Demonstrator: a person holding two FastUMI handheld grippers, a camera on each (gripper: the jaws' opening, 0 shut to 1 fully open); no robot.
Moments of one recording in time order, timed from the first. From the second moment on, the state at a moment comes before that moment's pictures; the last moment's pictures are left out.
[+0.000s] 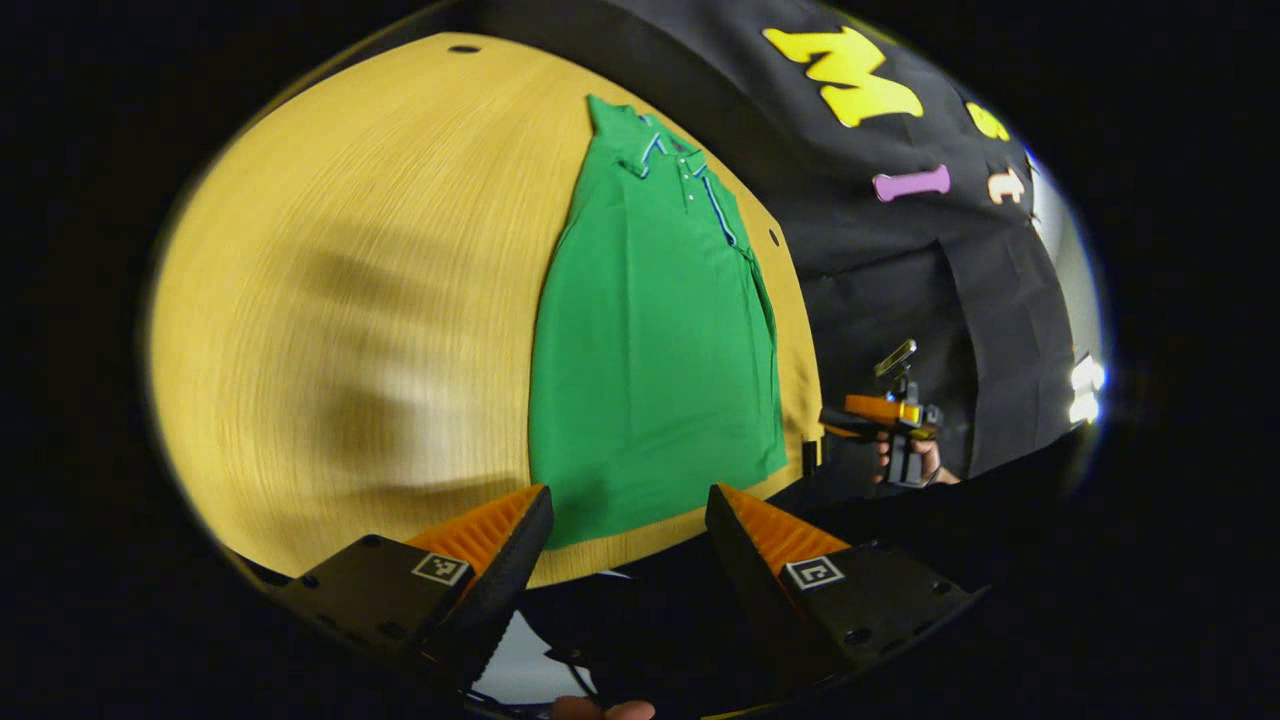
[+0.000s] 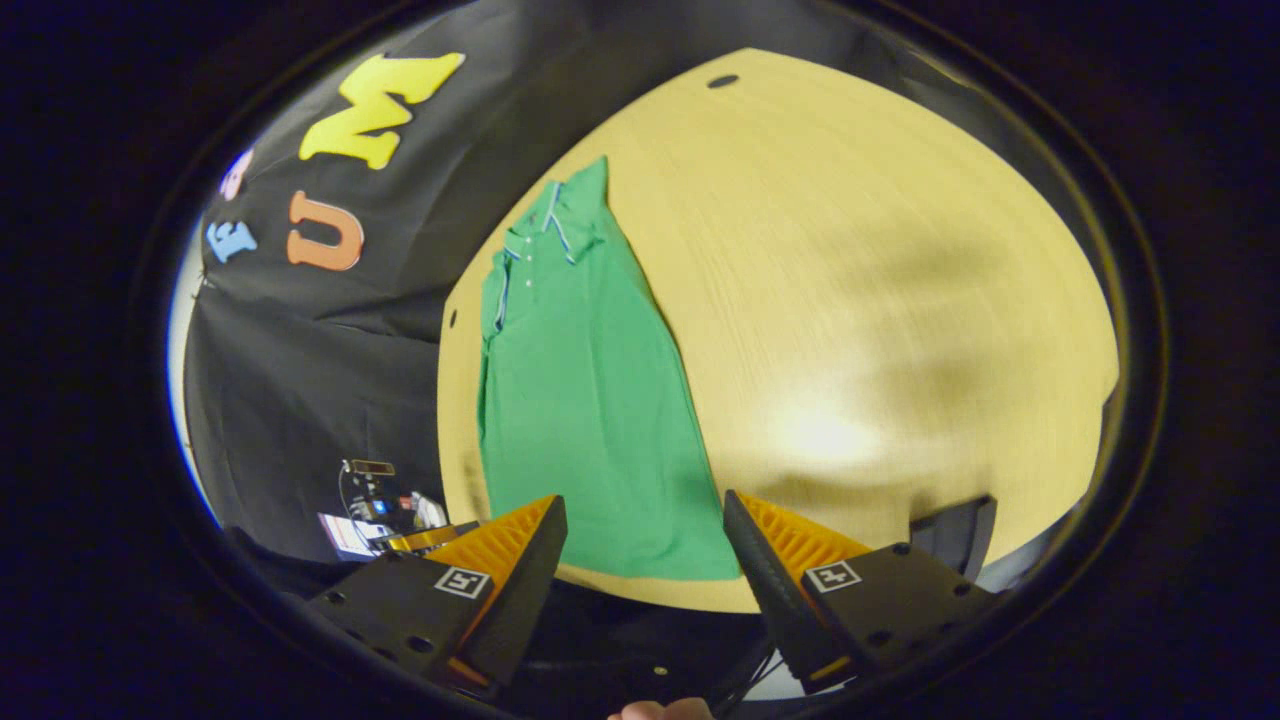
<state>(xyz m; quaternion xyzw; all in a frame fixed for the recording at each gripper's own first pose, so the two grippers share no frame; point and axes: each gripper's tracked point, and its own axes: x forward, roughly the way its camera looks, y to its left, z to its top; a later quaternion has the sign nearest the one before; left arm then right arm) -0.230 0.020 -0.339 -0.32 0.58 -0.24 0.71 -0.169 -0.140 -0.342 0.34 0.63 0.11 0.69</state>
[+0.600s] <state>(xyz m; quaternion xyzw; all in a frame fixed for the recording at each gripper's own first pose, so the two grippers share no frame) -0.245 0.013 -0.368 -0.43 0.61 -0.22 0.63 -0.217 -0.132 -0.381 0.39 0.68 0.12 0.61</state>
